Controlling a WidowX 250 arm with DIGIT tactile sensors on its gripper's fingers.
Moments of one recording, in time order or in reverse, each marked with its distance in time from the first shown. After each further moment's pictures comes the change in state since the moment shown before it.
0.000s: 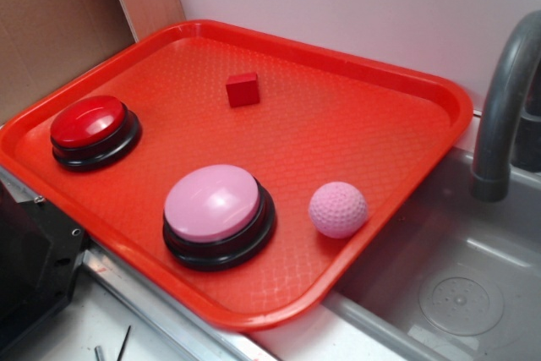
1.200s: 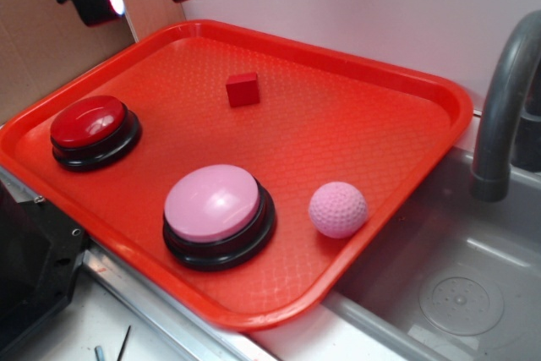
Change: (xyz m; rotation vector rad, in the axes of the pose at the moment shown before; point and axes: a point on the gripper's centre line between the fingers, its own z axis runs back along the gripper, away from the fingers) arm 0.104 0.038 -0.107 -0.201 0.157 0.909
